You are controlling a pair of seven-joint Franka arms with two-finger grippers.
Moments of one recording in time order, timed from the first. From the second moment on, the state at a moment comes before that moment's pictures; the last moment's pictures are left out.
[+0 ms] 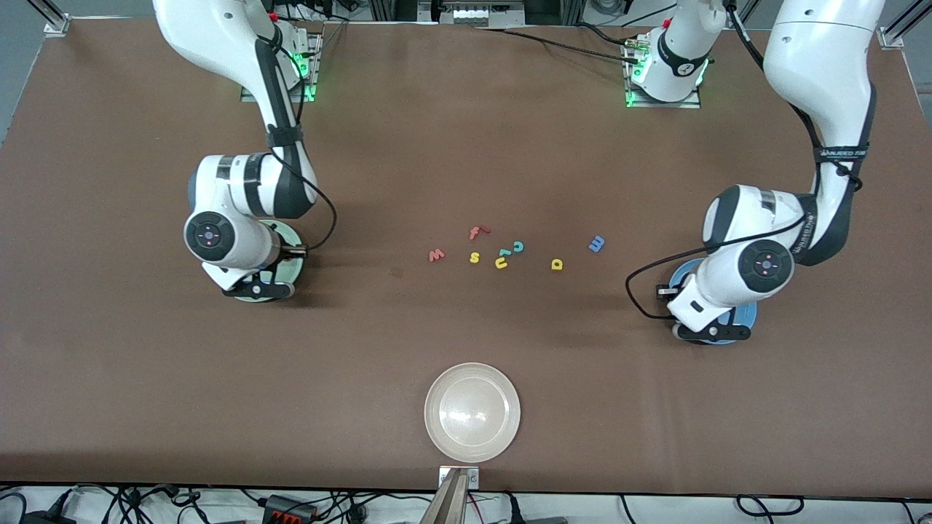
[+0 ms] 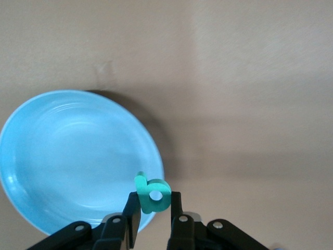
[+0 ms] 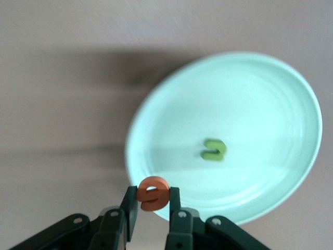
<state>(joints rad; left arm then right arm) -0.04 0.55 -0.10 -1.72 0.12 2.11 -0.18 0.85 0.55 -0.67 -1.92 0.32 2.03 0.02</state>
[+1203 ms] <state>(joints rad) 0.04 0.58 -0.12 -1.75 0.12 2.14 -0.03 0.86 0.57 -0.67 -1.95 0.32 2.15 0.03</state>
